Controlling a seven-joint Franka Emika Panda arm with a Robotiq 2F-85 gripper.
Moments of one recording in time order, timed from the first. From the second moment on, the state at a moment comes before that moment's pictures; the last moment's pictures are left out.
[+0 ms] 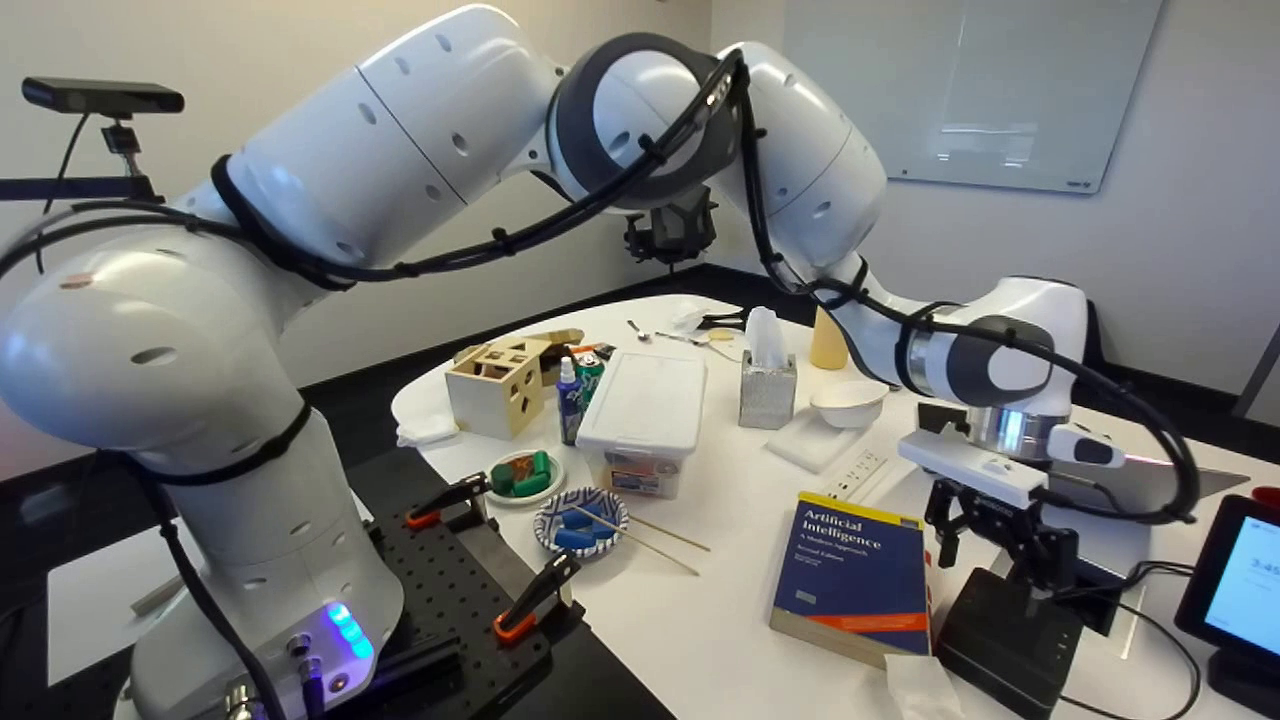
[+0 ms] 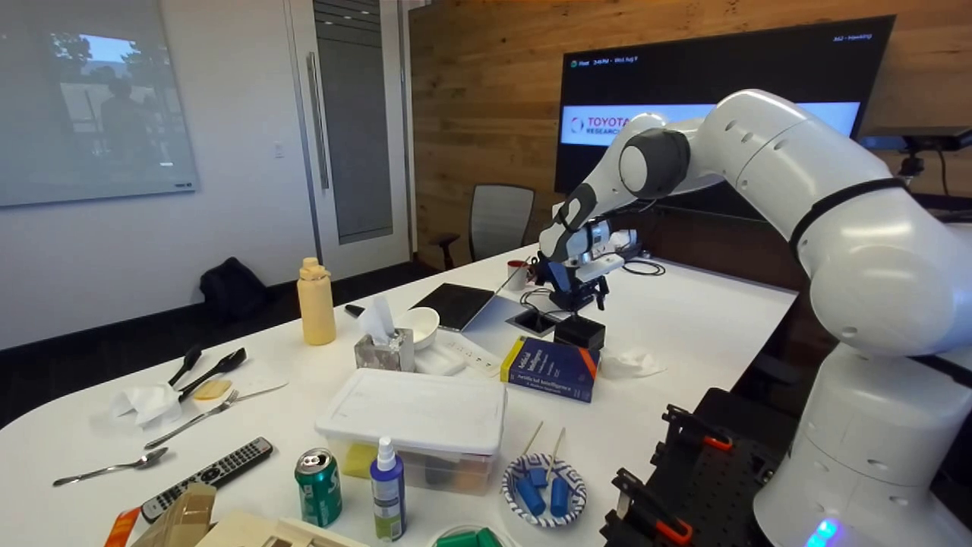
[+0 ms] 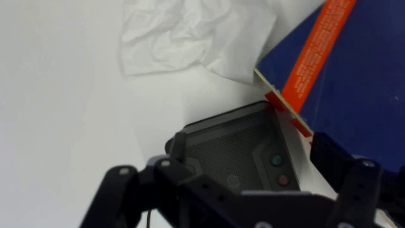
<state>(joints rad) -0.43 1.03 -0.26 -1.33 -0.07 2.22 -0.15</state>
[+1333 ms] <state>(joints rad) -0.63 1.21 -0.18 -1.20 -0.19 1.99 -0.79</state>
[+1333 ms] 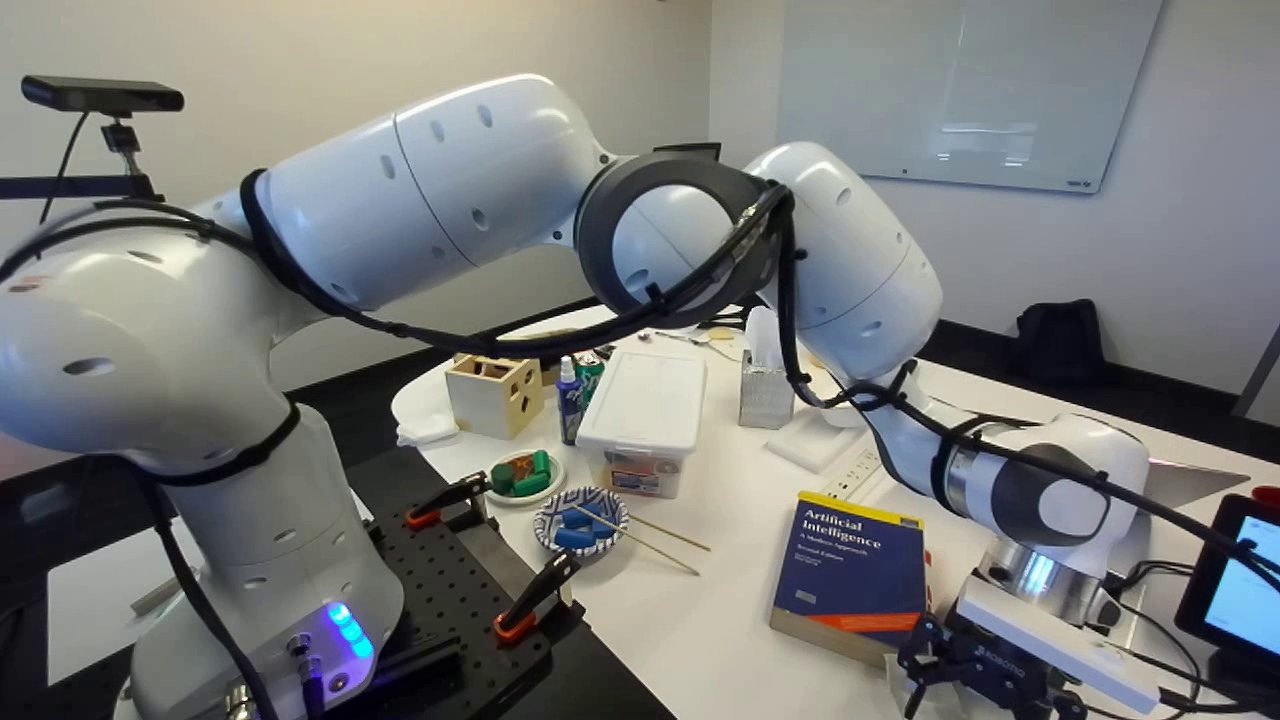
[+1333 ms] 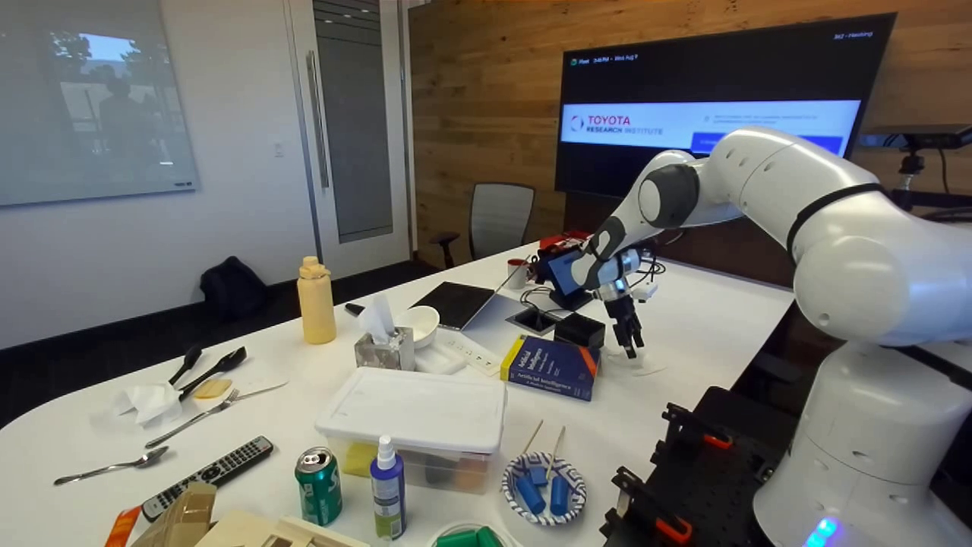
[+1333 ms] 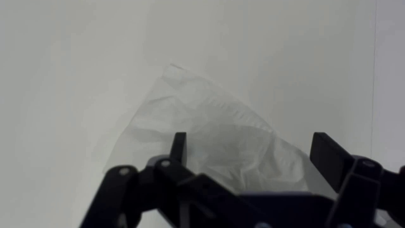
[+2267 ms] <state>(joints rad) -0.65 1.28 -0.12 -1.14 -0.09 2.08 -0.78</state>
